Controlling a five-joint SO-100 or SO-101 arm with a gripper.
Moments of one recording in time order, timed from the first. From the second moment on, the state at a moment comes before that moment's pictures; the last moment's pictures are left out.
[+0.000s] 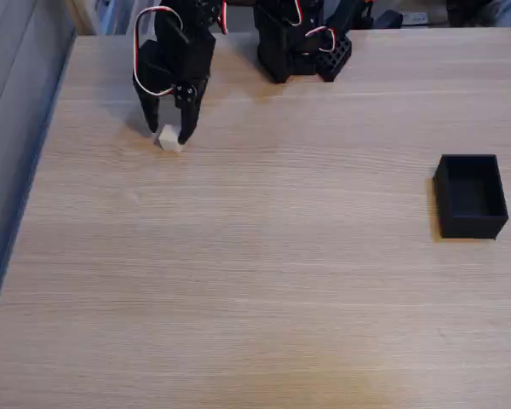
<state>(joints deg) 56.2 117.9 141.2 39.2 -127.0</state>
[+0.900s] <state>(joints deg) 47.4 122.3 136.1 46.0 -125.8</state>
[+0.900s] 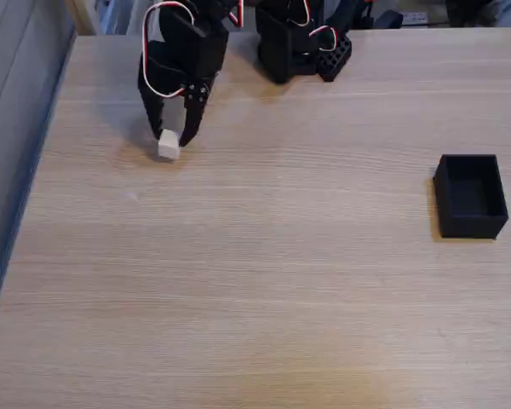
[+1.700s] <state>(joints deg) -2.1 143.3 136.4 48.4 -103.2</state>
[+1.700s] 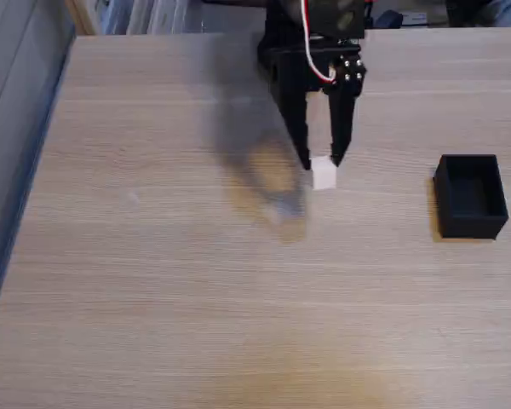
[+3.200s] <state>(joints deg) -36.2 124.1 128.6 37.2 -93.6</state>
